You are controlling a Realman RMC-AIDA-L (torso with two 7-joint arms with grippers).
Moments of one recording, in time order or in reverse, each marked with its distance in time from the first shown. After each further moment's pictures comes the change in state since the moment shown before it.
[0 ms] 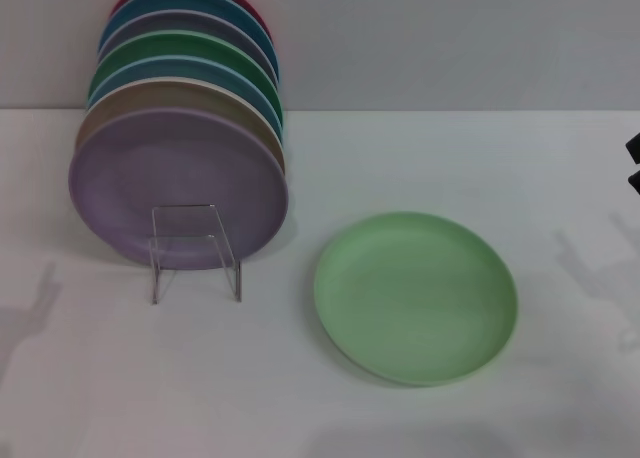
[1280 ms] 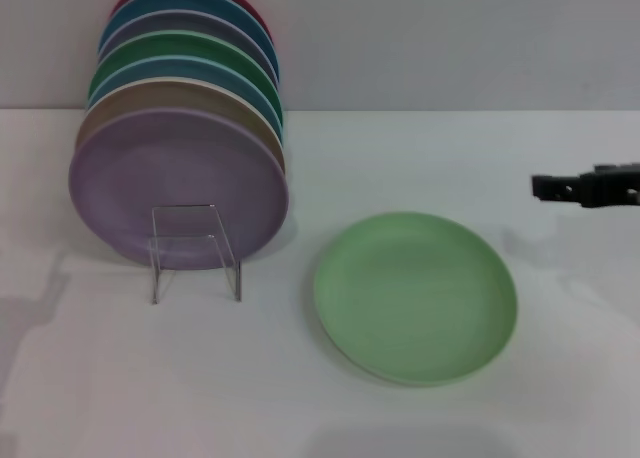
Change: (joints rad) left arm -0.019 0.001 0.000 -0.012 -0.001 0.004 -0.006; right arm -0.049 -0.010 -0.017 1.473 -2.195 -0.450 2.428
